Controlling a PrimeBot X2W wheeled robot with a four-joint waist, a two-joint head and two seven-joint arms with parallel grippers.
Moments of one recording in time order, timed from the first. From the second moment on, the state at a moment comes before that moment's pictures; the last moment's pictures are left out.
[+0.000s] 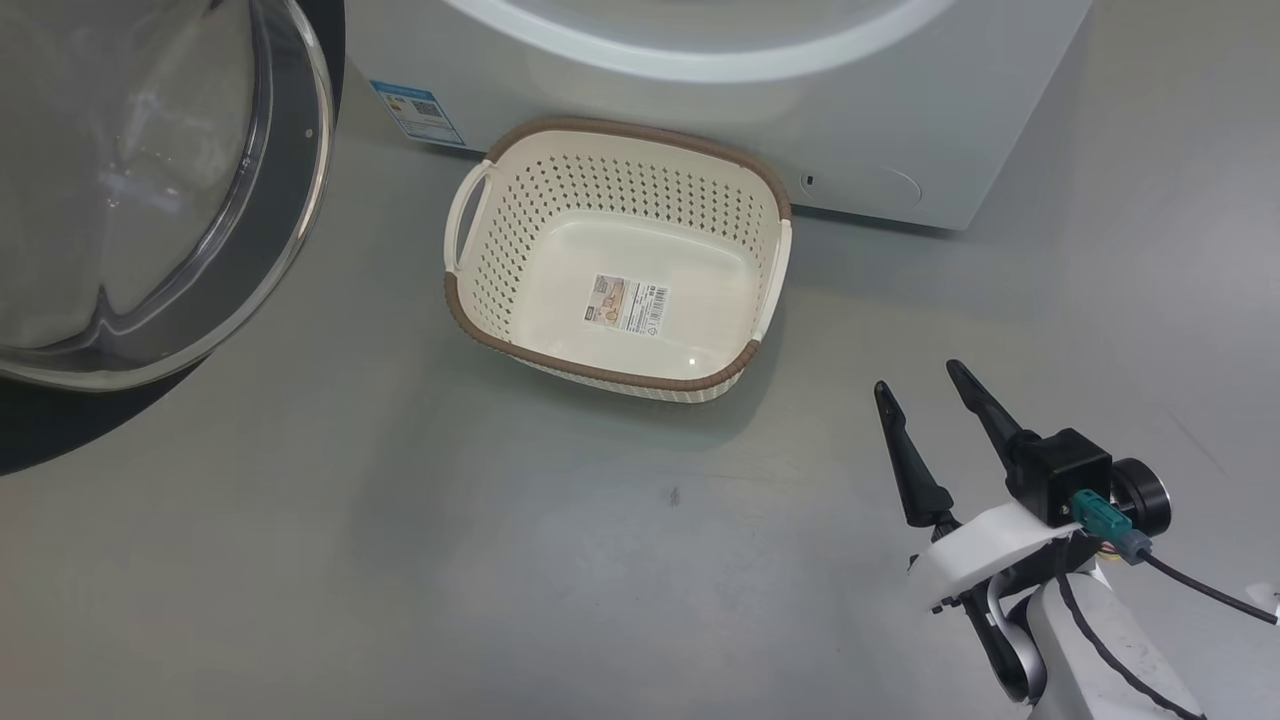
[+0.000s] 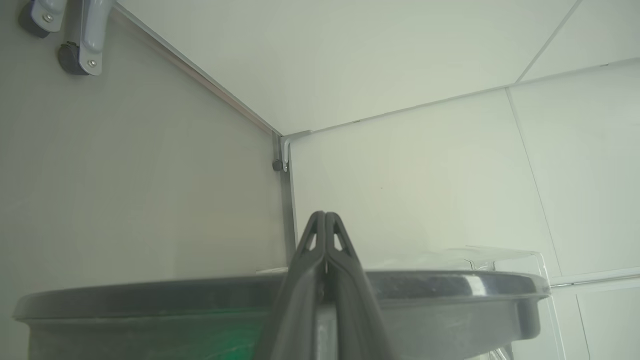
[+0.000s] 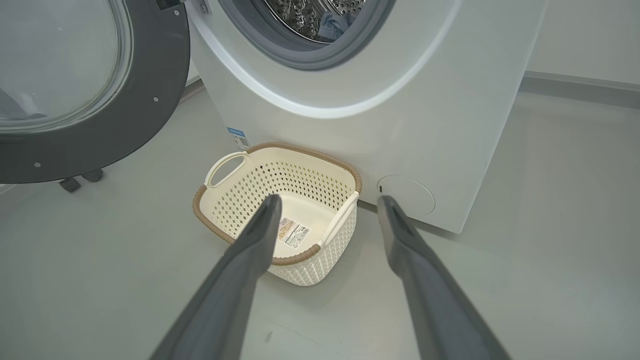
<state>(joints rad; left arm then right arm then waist) -0.68 0.46 0.67 0.70 -1.45 -0.12 0.49 -0.20 -0.10 0.25 0.30 0.16 0.09 -0.26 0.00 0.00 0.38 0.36</state>
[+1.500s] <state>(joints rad) -0.59 0.49 0.59 0.65 -1.51 -0.12 0.72 -0.20 -0.10 0.26 0.33 0.19 0.10 -0.26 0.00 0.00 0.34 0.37</state>
